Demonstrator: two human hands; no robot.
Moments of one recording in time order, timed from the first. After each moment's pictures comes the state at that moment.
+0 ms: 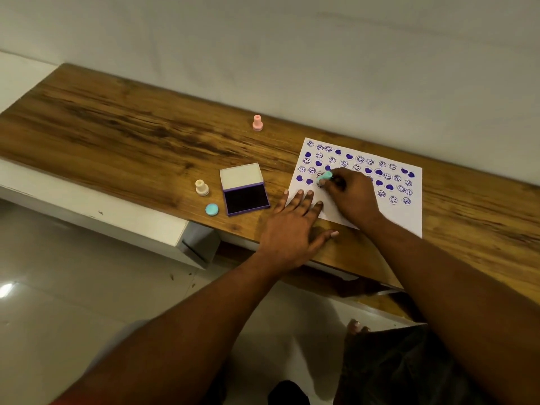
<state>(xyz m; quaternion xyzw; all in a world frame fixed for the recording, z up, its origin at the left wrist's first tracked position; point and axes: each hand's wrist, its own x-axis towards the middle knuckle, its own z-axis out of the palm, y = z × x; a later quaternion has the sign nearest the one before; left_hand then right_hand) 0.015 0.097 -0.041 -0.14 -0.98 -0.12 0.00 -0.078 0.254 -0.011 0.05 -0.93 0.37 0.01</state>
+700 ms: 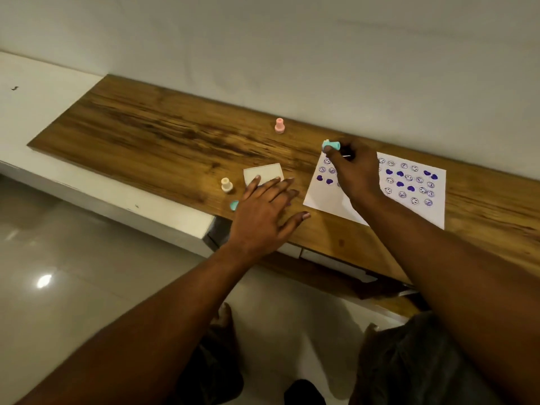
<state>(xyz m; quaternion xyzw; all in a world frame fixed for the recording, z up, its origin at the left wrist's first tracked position) 0.045 0.014 0.006 -0.11 -0.97 -0.16 0.16 -0.082 0.201 0.034 -0.03 -0.80 0.59 0.03</state>
